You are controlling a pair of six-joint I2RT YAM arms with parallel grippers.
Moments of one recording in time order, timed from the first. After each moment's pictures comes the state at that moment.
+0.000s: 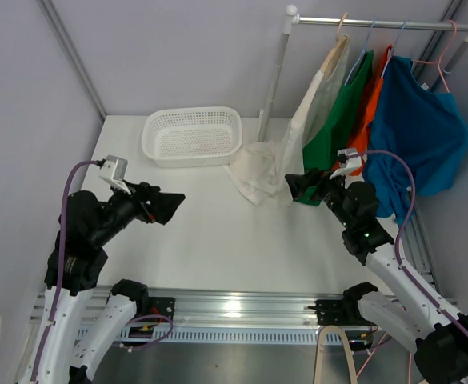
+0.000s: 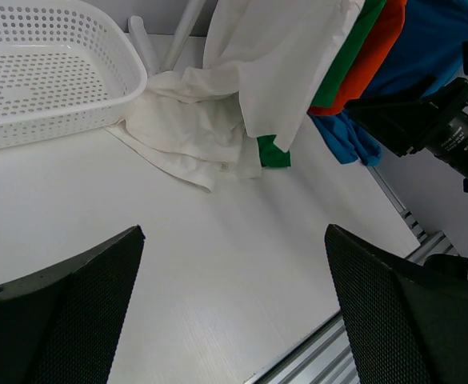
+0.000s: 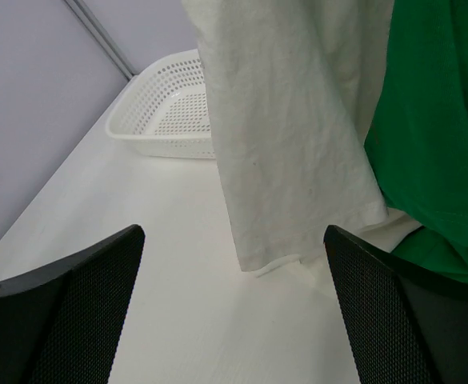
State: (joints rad) left arm -0.23 0.57 0.96 -0.55 0.39 -0.38; right arm 0.39 0.88 0.60 0.24 -0.11 0.39
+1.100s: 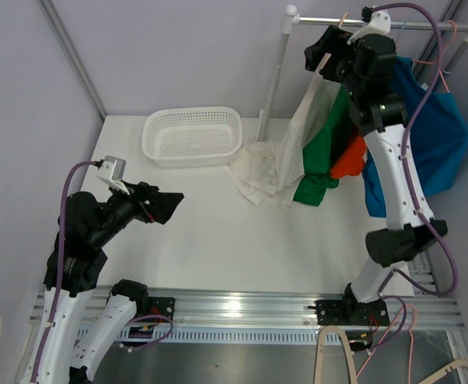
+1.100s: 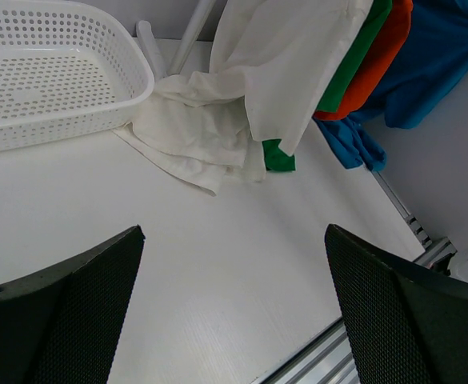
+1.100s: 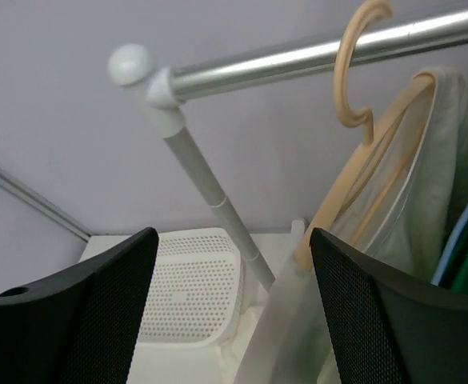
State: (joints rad) left arm -0.23 0.56 0.96 -0.55 0.37 -0.38; right arm 0.27 1.69 2.15 -0.45 0.07 0.38
